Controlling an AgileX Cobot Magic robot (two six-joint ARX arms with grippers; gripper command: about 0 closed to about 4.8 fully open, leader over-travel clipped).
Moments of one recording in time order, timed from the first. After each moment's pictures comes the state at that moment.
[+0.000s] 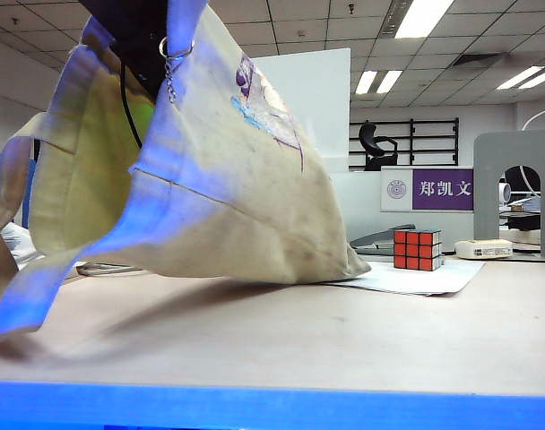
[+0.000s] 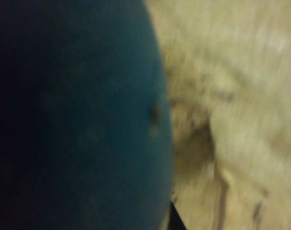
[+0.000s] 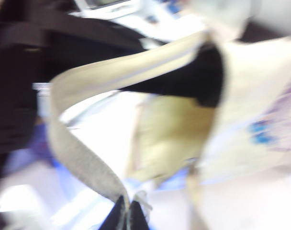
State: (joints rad) left arm -0.54 2.13 1.70 -0.33 0.18 -0.15; right arm 1.45 1.44 1.82 -1.01 0.64 0.42
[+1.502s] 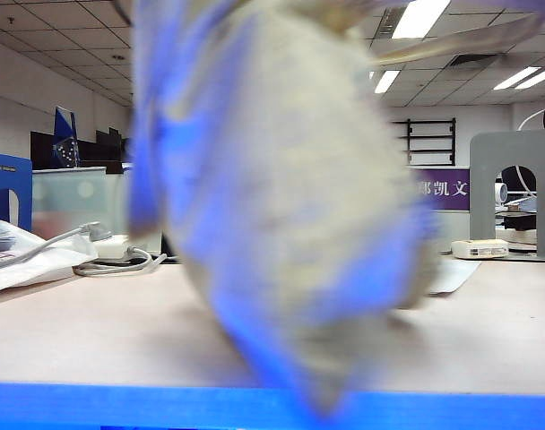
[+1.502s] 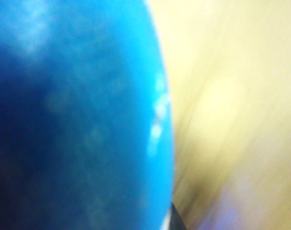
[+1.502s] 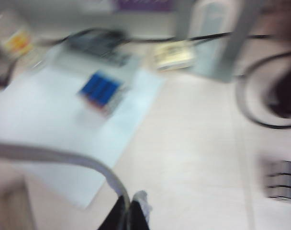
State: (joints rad) left arm -0.61 1.80 1.72 -0.85 0.37 0.04; right arm 0.05 1.42 1.69 -0.99 0.05 0.07
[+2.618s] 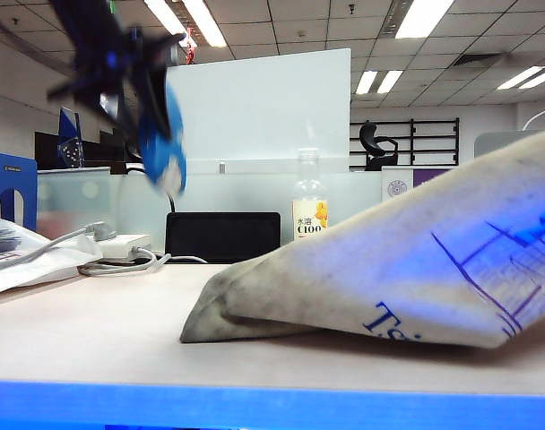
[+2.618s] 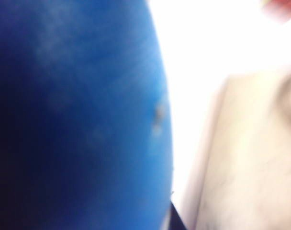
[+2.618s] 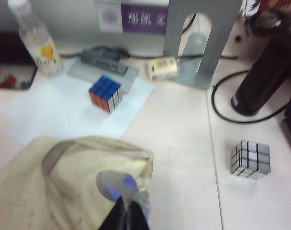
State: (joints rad) left arm -0.29 1.84 1.78 -1.00 0.29 -0.11; right arm 0.08 1.02 1.61 -1.11 0.12 0.07
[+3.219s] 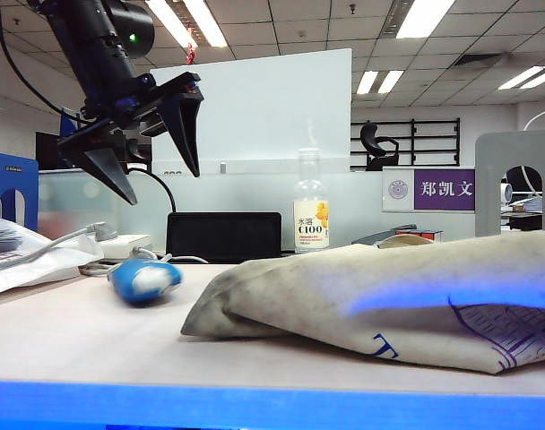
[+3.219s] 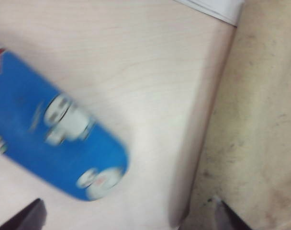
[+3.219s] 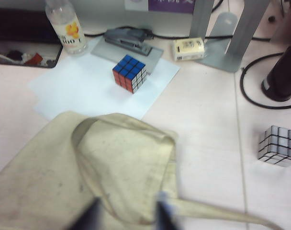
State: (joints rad) left arm -0.31 1.92 1.78 -1.09 0.35 -0.08; right arm 0.08 1.02 1.61 -1.19 0.01 0.07
